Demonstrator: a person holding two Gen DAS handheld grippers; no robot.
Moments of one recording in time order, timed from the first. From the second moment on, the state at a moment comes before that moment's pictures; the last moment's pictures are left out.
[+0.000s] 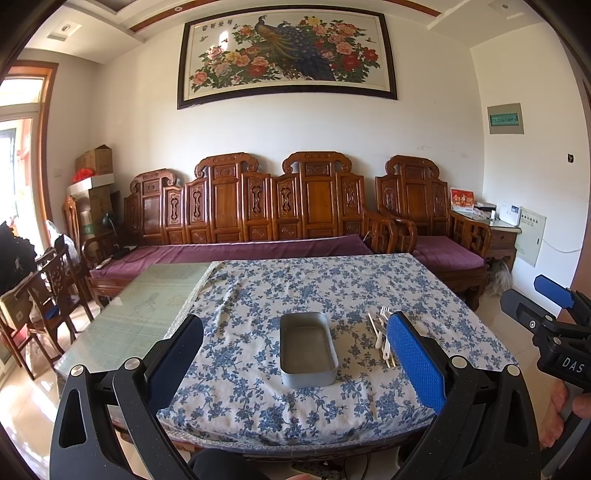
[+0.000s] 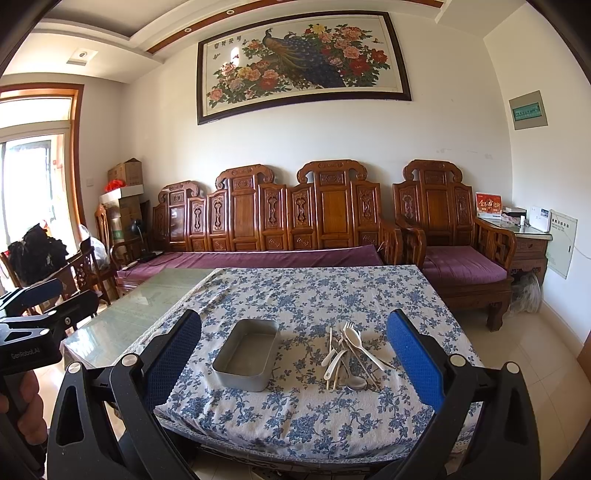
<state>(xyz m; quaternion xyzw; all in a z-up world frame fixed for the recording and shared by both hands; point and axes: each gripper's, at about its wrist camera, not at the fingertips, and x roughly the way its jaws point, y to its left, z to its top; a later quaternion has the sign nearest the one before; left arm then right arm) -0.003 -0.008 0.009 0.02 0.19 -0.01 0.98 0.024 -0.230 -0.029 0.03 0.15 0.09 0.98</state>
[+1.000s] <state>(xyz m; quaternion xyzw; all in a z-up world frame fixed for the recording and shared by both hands) 0.026 0.004 -0.020 0.00 0.24 -0.03 0.97 0.045 -0.246 -0.038 0.04 0.19 0.08 0.98</state>
